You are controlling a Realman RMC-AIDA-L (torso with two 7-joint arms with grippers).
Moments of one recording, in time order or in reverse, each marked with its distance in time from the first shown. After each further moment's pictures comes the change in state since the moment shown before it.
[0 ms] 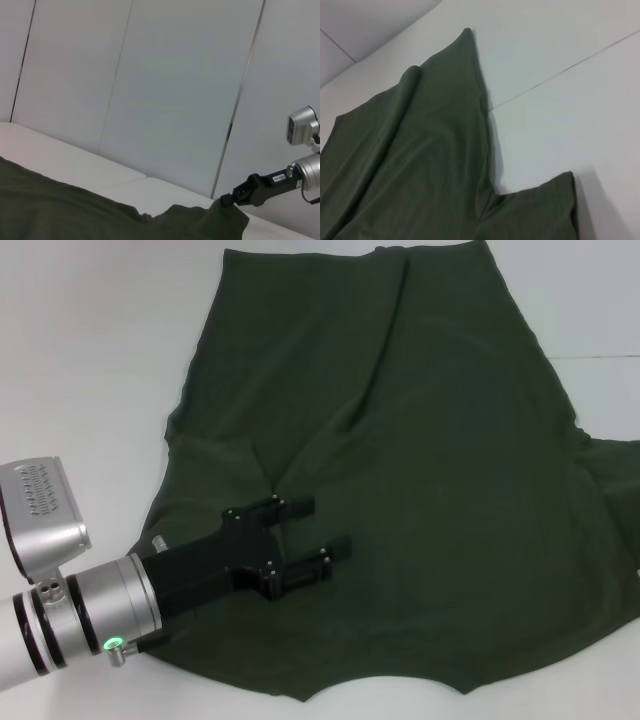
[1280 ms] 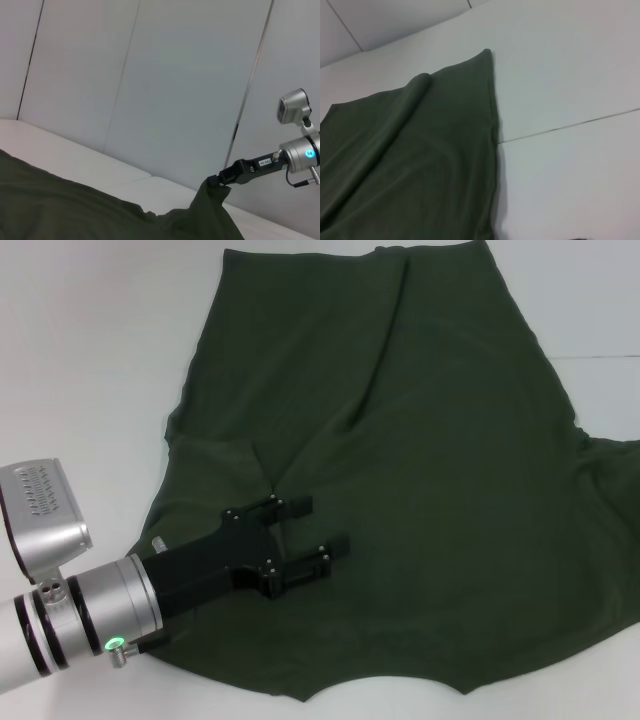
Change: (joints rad) left arm 0.000 0.000 -0.002 -0.013 -0.011 -0.014 0.000; right arm 0.084 -0.013 -0.051 -0.014 -0.029 0.098 -0.106
